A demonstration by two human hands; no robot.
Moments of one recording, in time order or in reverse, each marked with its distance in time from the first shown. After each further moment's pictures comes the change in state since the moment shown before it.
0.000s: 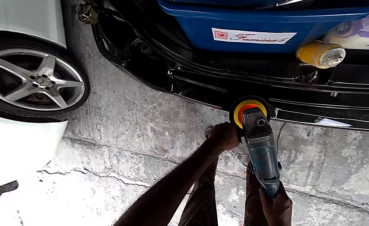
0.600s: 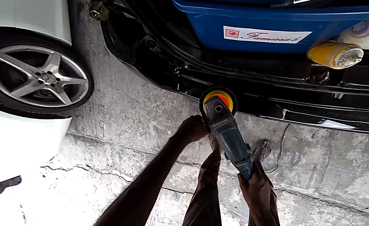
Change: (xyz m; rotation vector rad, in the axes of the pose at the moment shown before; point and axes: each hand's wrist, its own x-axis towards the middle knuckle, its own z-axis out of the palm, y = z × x) left_hand -0.020 -0.131 -0.015 -0.133 0.218 -0.066; right_hand 0.017 -0.080 0.046 -0.082 -0.045 -0.200
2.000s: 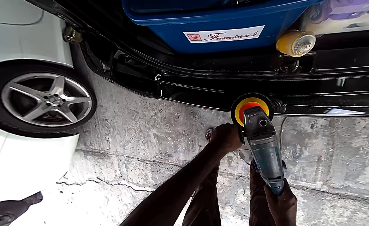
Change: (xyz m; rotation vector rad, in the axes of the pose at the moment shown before) left_hand 0.003 0.180 0.059 0.212 -0.201 0.049; right_hand -0.037 0.133 -0.031 0.154 0.105 0.243
